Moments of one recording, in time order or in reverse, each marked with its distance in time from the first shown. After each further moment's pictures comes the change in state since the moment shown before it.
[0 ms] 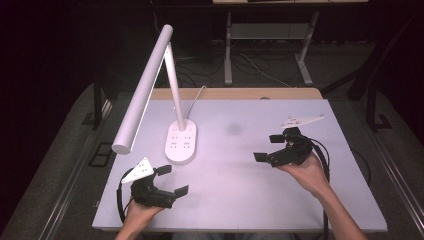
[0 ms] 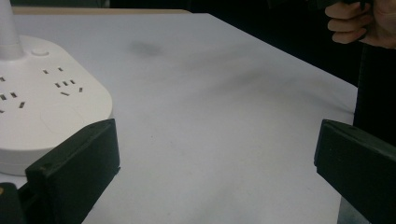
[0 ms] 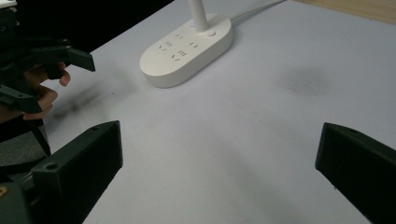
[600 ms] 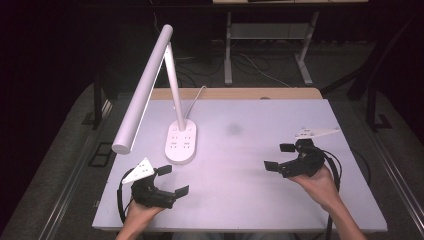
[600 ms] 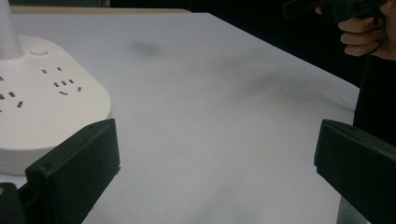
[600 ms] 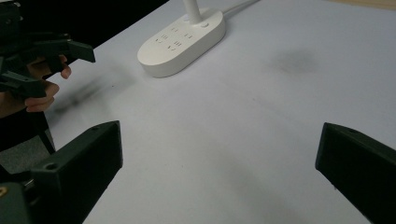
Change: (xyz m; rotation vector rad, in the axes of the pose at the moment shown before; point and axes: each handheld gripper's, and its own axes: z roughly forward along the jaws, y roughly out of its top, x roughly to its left) left arm -0.002 0.000 0.001 0.001 -0.001 -0.002; right arm -0.001 -0.032 -0.021 -0.040 -0.019 0.036
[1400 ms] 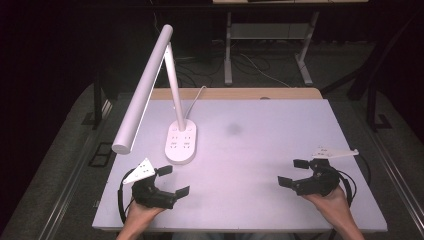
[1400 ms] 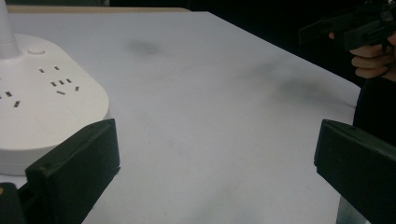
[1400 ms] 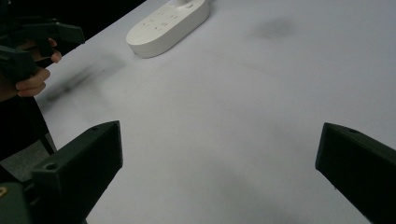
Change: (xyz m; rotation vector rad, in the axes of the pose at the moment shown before) left arm -0.001 0.000 0.001 0.006 0.001 0.006; right arm -0.005 -0.053 -0.024 -0.033 -0.040 0.052
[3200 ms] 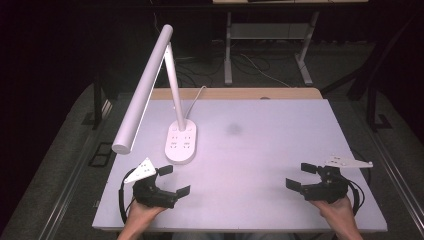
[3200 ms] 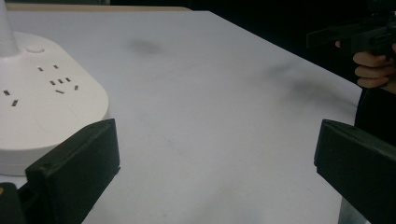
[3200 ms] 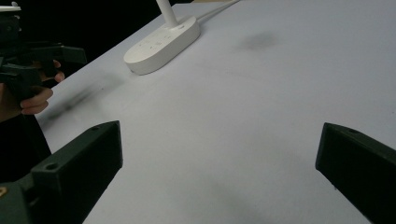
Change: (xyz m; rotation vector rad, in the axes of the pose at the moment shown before) left arm 0.000 0.000 0.003 -0.001 0.001 -0.010; right arm -0.008 -0.027 -0.014 -0.124 -0.008 0.049
